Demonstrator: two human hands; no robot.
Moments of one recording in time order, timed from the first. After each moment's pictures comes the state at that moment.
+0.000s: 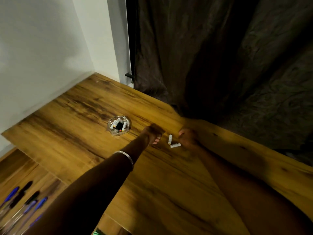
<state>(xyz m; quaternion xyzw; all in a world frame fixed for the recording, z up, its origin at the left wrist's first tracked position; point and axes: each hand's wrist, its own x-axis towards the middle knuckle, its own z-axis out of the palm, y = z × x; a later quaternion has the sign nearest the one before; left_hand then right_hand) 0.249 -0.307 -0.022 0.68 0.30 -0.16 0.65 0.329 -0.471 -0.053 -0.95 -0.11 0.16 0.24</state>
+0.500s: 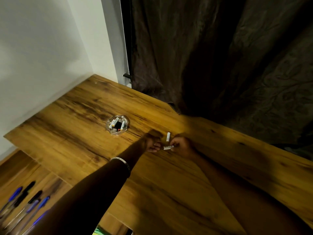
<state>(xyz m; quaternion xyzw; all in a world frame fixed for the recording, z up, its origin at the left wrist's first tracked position) 0.227 -0.323 -0.033 0.63 0.34 -0.22 0.66 0.299 -0.493 -0.074 -0.88 -0.28 0.19 0.33</state>
